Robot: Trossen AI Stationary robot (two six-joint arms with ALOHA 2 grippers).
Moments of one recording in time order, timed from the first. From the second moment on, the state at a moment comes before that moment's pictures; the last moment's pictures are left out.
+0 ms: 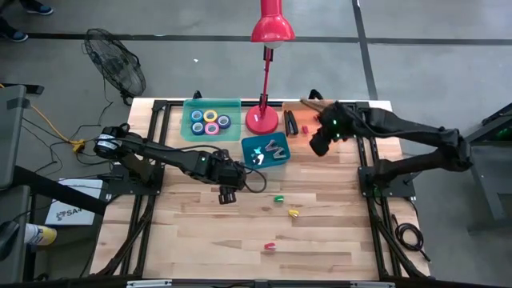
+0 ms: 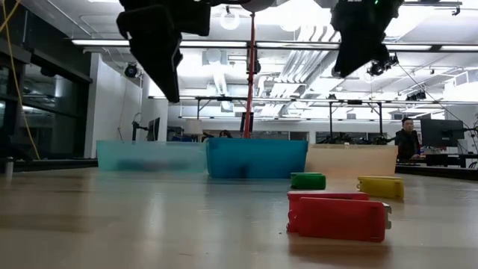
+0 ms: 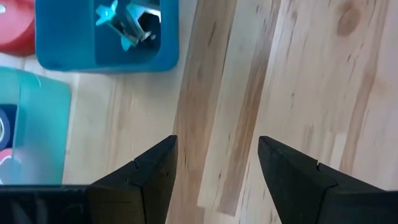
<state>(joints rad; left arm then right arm) -0.19 1.61 1.28 -0.91 -0.31 -0.31 -0.31 1.12 1.08 -0.90 0.15 0.40</state>
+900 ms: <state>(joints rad) -0.19 1.01 0.78 -0.68 -0.22 -0.48 0.29 1.30 1.08 -0.78 0.31 0.67</state>
